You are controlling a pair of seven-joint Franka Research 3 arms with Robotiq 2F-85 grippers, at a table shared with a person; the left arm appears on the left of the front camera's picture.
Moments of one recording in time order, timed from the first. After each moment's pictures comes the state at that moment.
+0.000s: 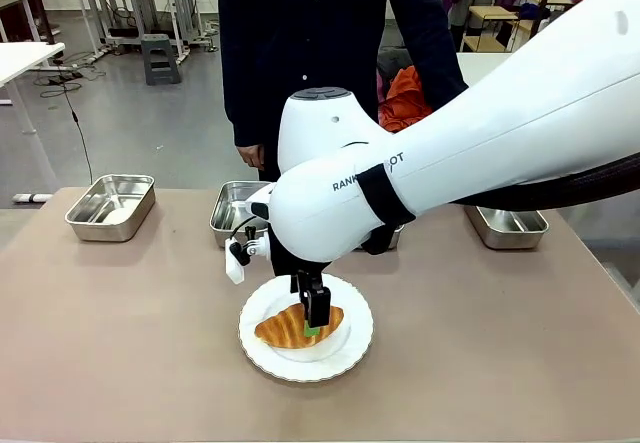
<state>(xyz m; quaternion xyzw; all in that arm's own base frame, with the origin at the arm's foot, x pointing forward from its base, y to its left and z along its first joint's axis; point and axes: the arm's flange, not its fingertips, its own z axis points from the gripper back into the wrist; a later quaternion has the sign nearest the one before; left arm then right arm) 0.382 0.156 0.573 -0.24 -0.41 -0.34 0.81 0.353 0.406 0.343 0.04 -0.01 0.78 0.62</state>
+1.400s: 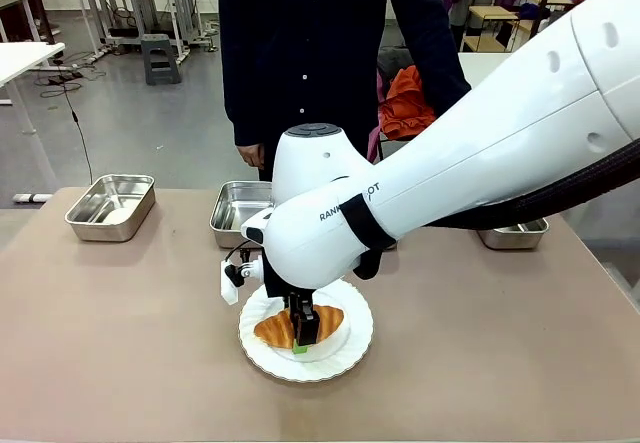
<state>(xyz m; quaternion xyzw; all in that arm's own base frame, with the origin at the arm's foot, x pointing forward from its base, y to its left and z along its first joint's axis) 0.382 0.156 0.573 -0.24 -0.41 -0.34 0.81 0.355 0.416 0.299 0.06 0.00 0.78 0.63</state>
